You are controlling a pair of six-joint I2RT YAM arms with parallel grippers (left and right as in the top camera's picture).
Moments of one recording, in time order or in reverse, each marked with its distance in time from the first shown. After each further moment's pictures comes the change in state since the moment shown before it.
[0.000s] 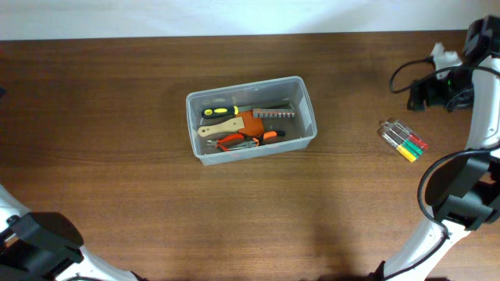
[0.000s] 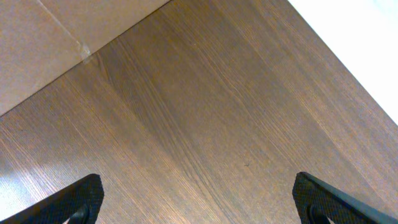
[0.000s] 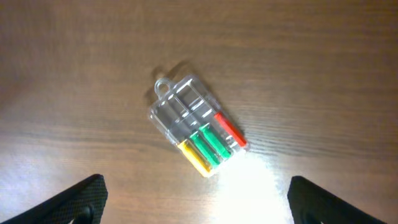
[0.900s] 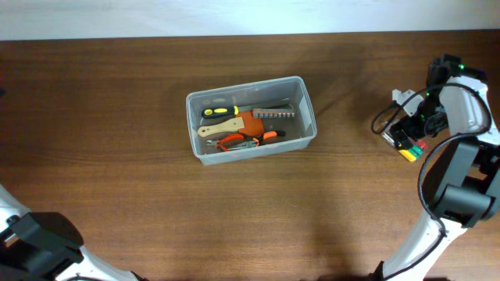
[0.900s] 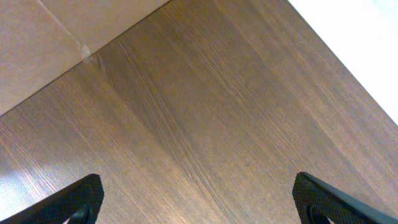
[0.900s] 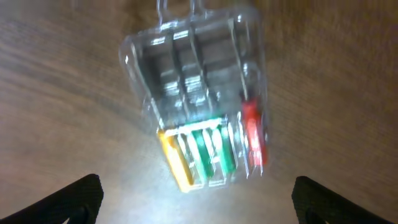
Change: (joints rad) left arm 0.000 0.000 0.000 0.000 0.000 0.000; right arm 0.042 0.018 -0.363 0.222 0.184 -0.373
